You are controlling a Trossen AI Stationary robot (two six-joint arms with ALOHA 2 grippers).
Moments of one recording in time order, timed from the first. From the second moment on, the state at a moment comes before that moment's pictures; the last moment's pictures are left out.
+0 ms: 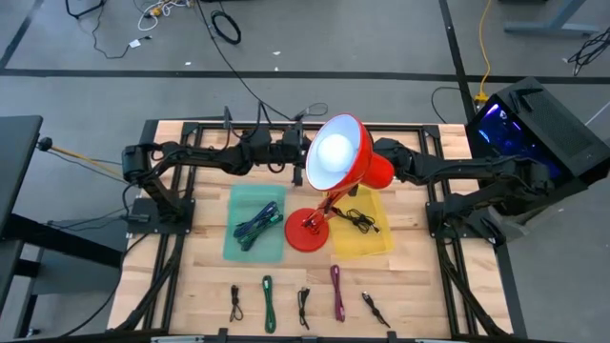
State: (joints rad) left arm 0.30 1.66 0.97 0.84 0.29 -0.09; right arm -0.26 1.25 0.76 0.13 0.07 -0.01
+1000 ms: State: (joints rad) left arm 0.45 1.66 0.97 0.64 0.52 -0.16; right arm 0.13 1.05 0.75 -0.67 0.11 0.60
